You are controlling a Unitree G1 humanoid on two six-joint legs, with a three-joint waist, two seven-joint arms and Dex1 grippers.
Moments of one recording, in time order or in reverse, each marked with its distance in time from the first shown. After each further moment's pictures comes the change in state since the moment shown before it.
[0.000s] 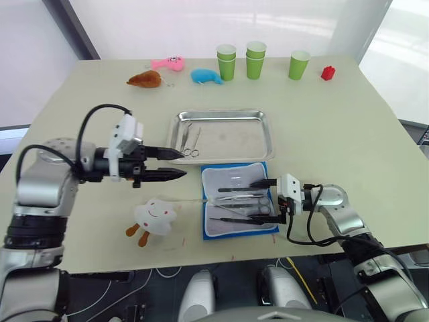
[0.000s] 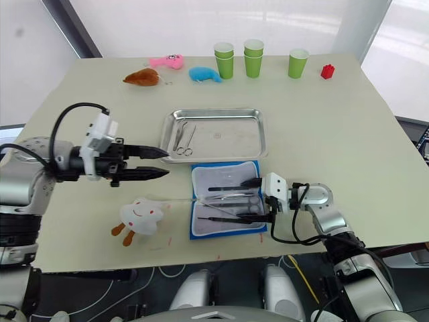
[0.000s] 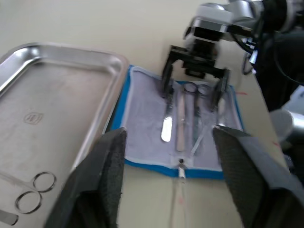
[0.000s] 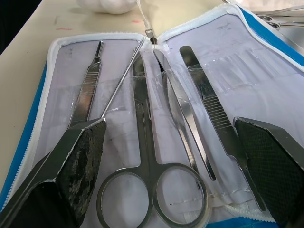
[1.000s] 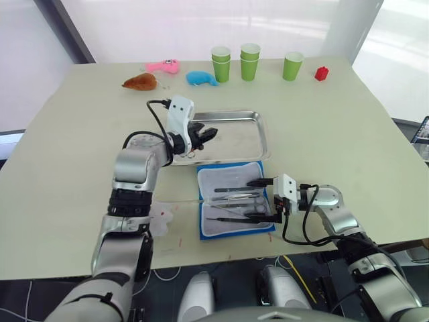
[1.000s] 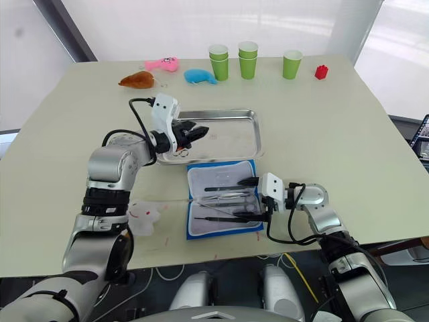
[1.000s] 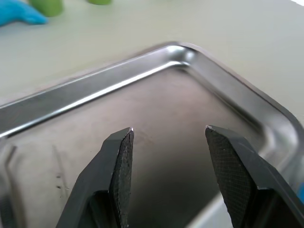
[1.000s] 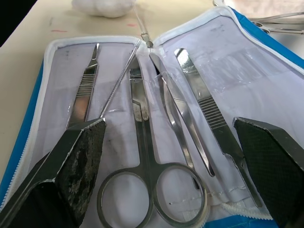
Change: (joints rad) left arm -0.278 -0.551 -0.105 0.063 0.246 0.417 0.881; right arm -0.022 0.043 -0.002 0.060 -0.027 -0.049 -0.026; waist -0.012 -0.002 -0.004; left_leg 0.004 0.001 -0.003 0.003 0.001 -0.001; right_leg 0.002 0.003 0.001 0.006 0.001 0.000
